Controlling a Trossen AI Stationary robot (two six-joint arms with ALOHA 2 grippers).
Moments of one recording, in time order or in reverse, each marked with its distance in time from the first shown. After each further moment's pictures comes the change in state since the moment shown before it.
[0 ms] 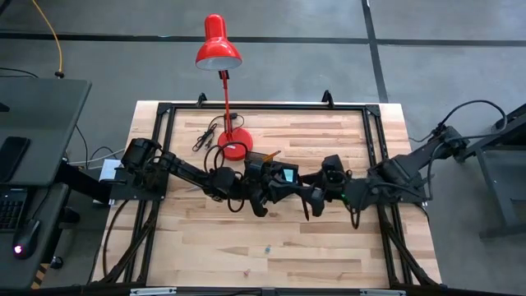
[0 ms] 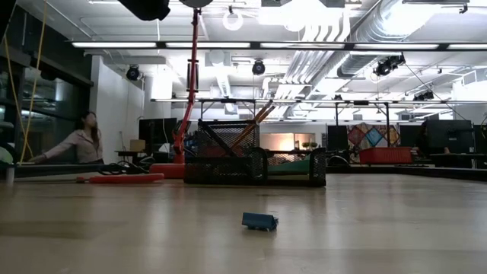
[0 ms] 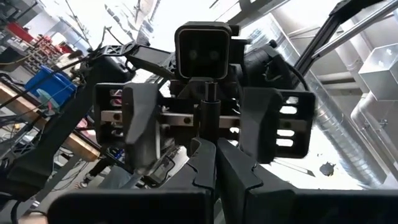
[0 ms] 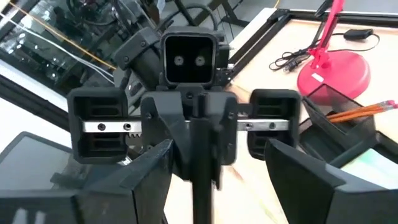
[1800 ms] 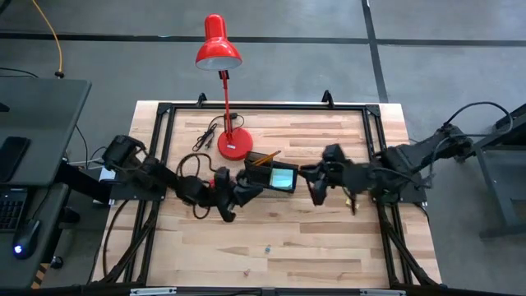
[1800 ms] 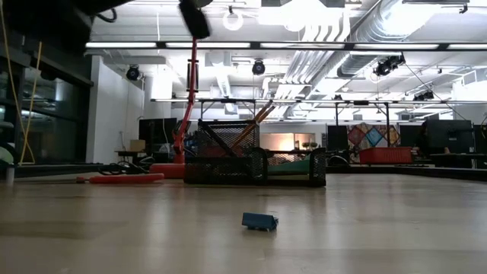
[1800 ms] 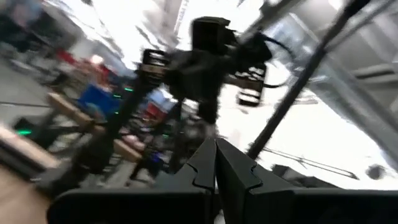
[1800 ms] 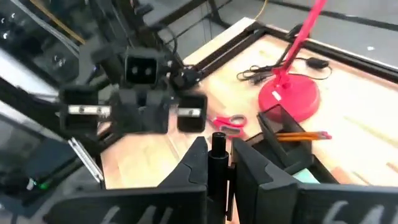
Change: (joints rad) left arm -0.126 -0.166 -0.479 0.288 -0.237 0.152; right arm -0.096 -0.049 0.000 -0.118 -0.059 -0.205
